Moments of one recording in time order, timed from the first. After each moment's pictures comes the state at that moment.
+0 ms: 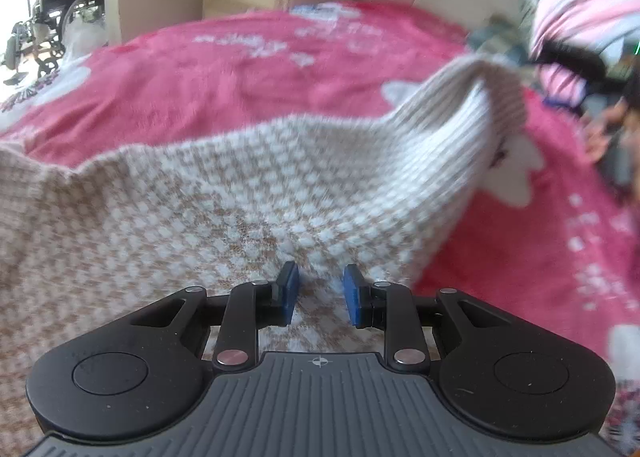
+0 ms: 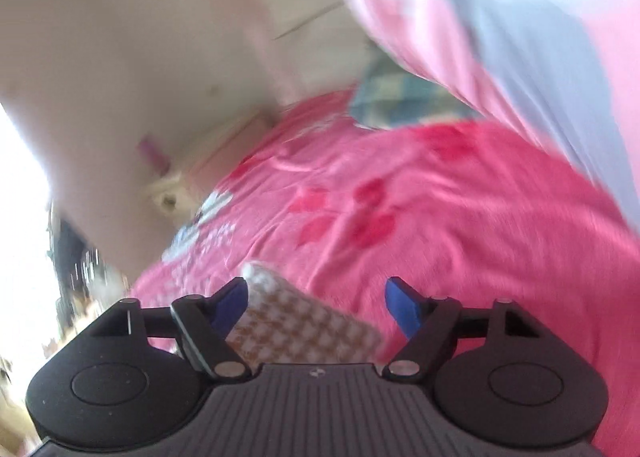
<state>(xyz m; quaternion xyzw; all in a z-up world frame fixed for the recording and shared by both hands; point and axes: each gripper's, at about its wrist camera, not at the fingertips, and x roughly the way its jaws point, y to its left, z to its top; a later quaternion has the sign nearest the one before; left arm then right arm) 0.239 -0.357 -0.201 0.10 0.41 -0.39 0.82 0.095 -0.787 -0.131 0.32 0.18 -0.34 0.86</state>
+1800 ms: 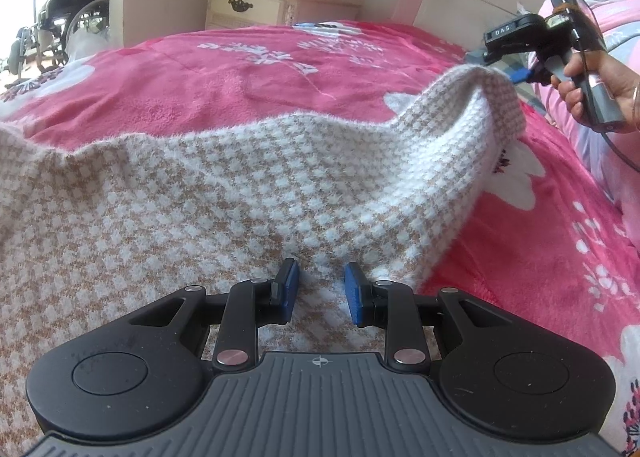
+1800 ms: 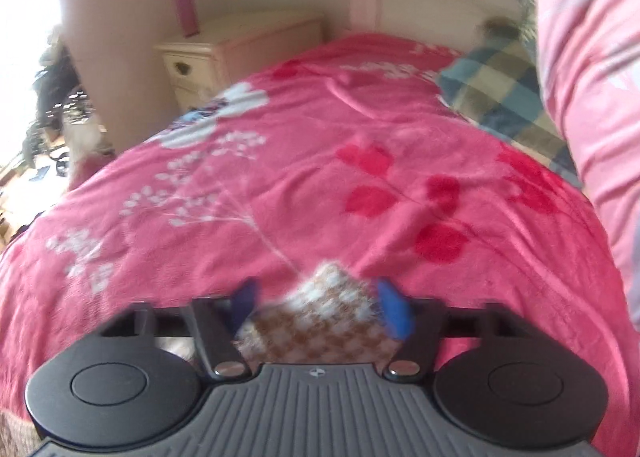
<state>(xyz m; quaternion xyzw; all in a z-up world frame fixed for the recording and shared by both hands) 0.235 -0.341 -0.215 0.07 0.37 -0.40 0.83 0.200 -0.776 -0.106 0.19 0.36 -0.30 0.87</state>
